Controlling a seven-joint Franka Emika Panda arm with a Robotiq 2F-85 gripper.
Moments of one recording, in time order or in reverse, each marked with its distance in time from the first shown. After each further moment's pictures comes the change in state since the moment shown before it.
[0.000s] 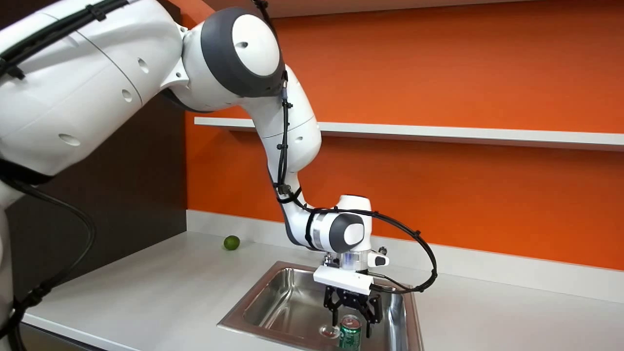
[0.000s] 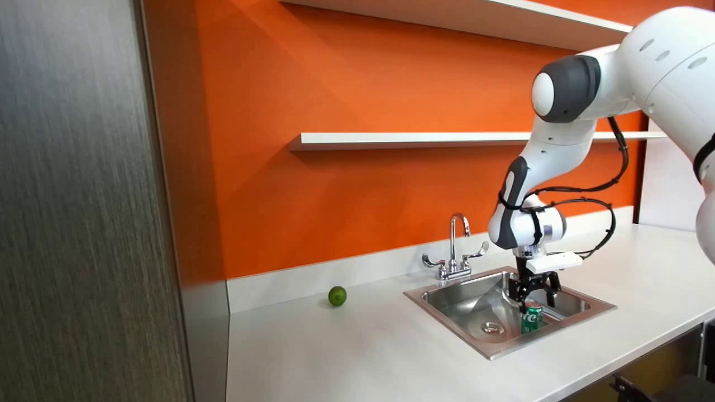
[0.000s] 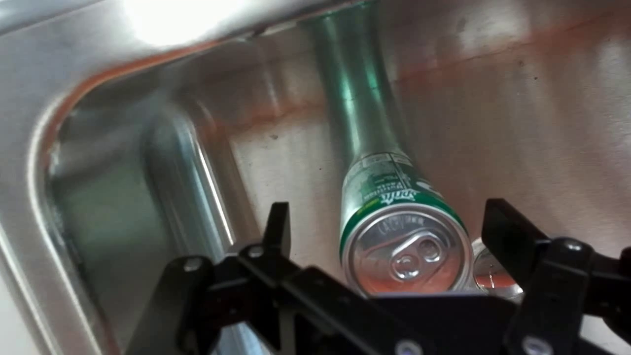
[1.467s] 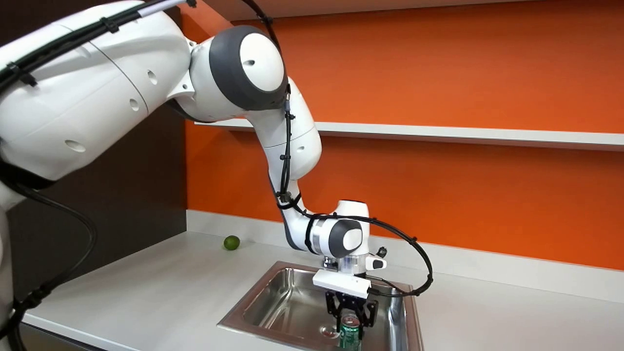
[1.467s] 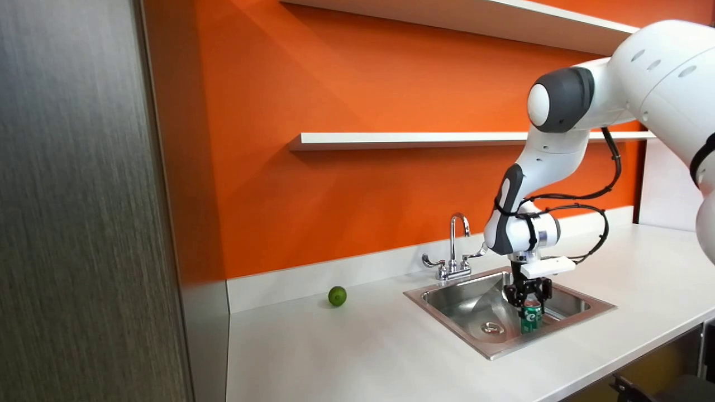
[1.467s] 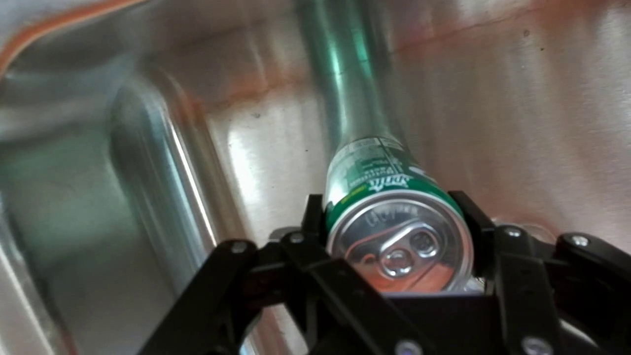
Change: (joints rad) arm 0.000 0.055 0.015 0.052 0.000 0.019 0.019
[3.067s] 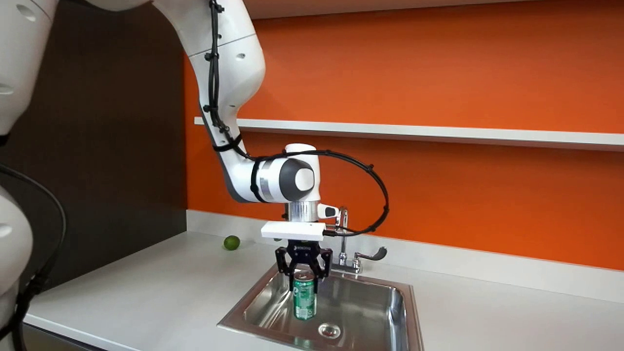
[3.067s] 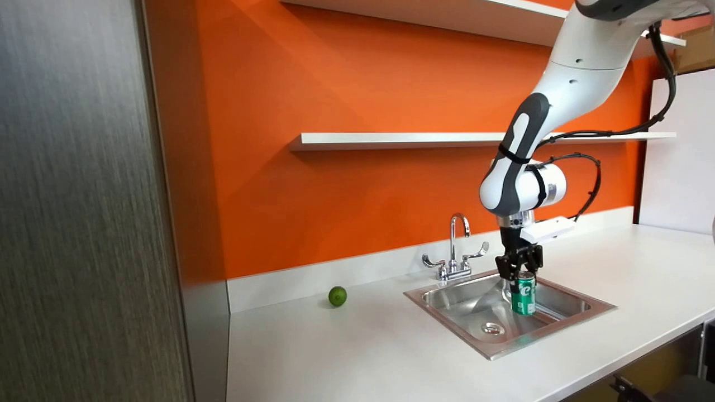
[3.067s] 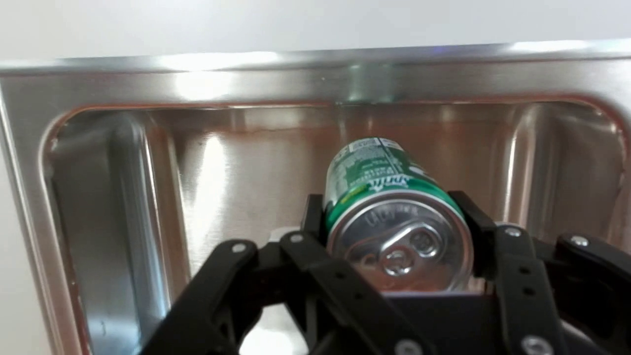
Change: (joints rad) arm 0.146 -0.543 0.005 -0.493 -0.183 -0.025 0.011
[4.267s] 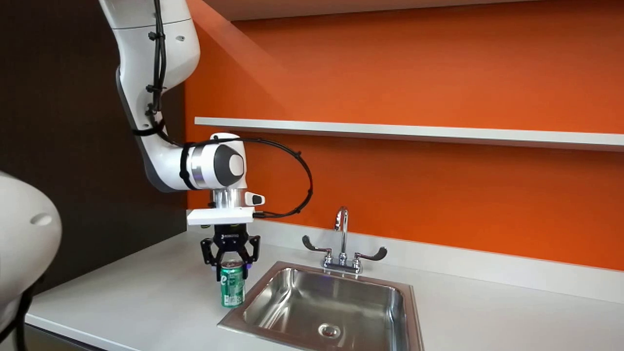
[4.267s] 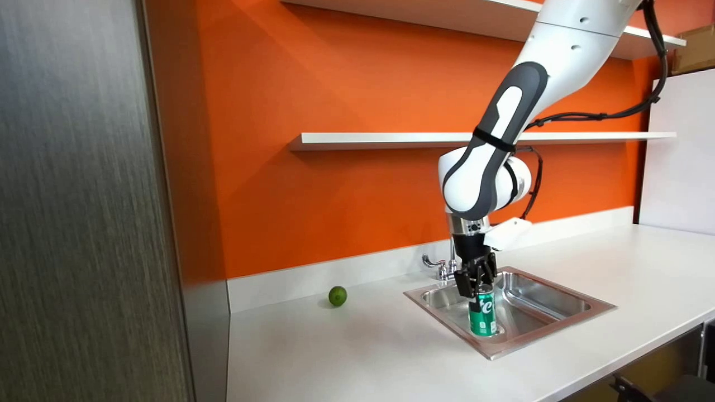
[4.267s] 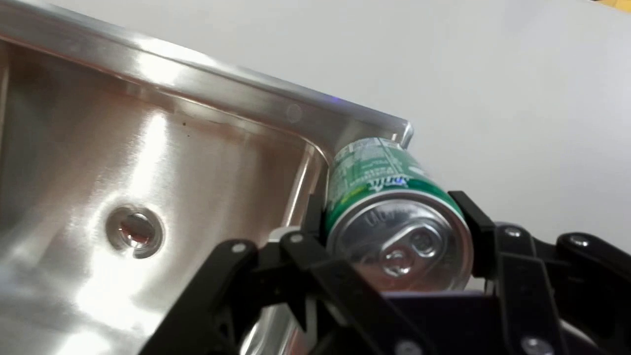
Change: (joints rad) arm 0.200 -0.171 0.158 -0.184 -0.055 -0.057 0.065
